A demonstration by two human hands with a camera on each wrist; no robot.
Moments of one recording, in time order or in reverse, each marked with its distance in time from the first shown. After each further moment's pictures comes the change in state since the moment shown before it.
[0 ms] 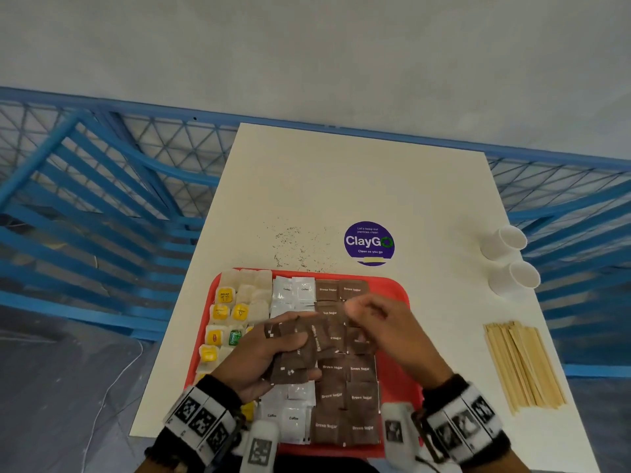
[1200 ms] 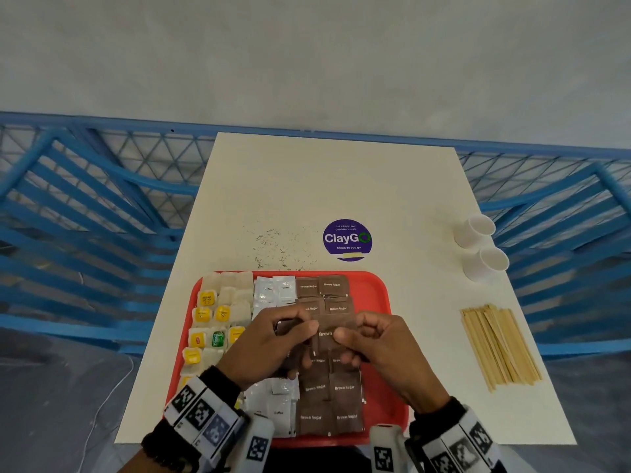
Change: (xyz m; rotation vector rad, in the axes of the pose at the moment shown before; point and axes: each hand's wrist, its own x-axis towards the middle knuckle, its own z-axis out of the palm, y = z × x) left_hand -0.001 0.001 0.040 0.751 -0.026 0.261; right_hand -0.048 0.010 -0.004 0.382 0.013 -0.004
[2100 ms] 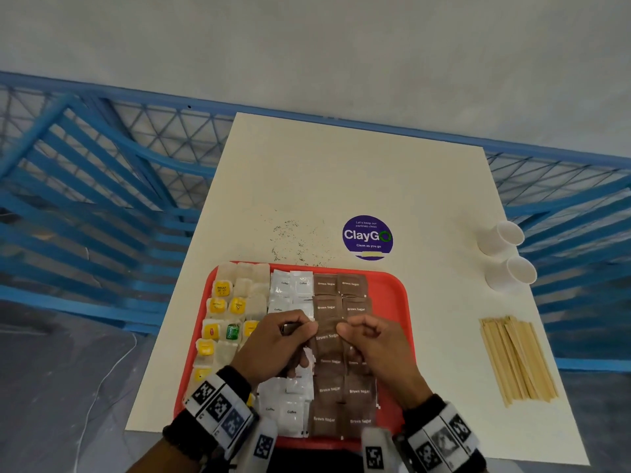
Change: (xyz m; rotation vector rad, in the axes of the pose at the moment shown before) left_hand 0.011 -0.047 -0.025 0.011 0.146 -0.130; right_hand 0.035 0.029 0.024 -0.117 0.119 0.081
